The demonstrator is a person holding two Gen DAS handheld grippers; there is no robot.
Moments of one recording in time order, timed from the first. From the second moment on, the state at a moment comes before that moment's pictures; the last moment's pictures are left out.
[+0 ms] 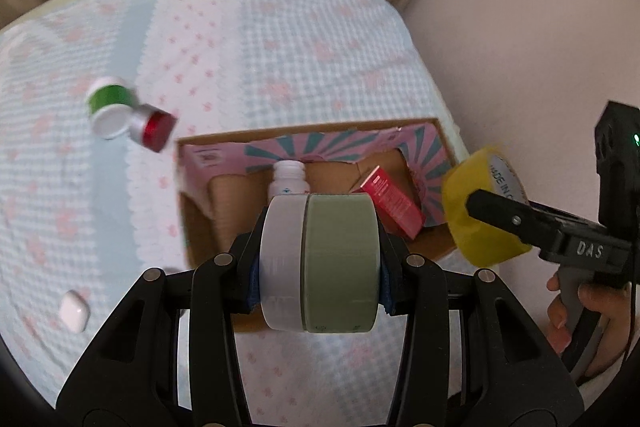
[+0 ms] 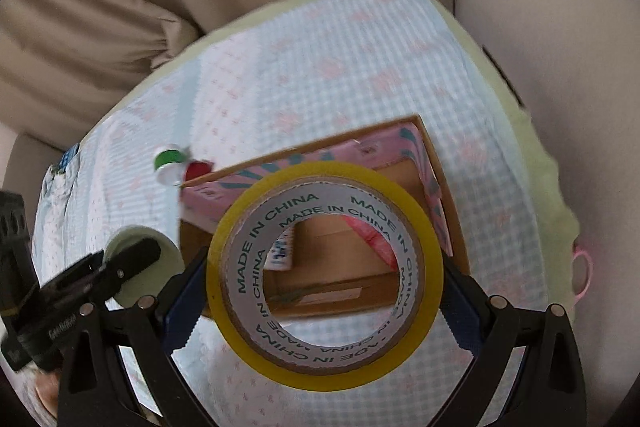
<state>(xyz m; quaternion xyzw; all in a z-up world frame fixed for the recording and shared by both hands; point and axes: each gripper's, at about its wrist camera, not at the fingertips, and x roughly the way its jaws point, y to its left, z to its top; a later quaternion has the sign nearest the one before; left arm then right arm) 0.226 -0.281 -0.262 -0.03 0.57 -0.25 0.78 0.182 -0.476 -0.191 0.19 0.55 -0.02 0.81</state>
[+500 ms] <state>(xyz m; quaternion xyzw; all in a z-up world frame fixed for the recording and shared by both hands) 0.245 -0.370 -0.345 0.04 0.61 -0.27 0.75 0.224 -0.521 -0.274 0.28 0.58 -0.03 0.77</state>
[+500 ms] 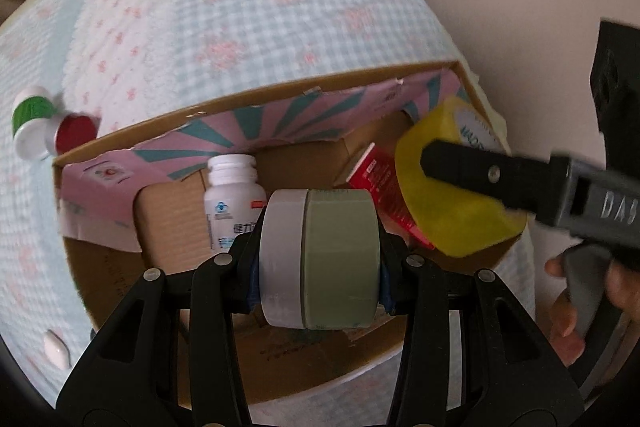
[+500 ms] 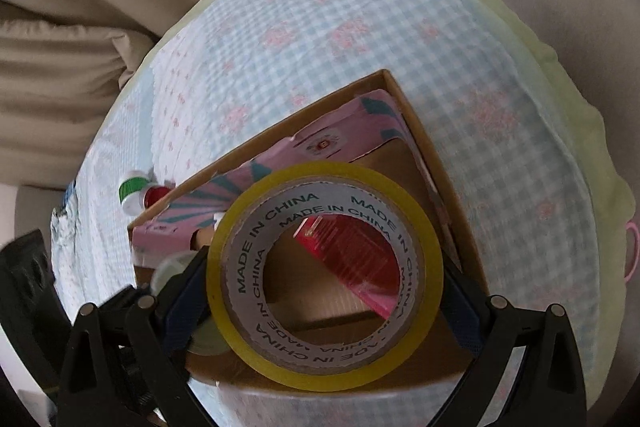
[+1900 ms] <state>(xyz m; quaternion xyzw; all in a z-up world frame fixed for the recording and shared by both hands) 0.177 -0.246 -0.210 0.09 0.53 -0.23 0.81 0.162 -0.463 -0.161 0.17 0.49 -0.04 0.85</state>
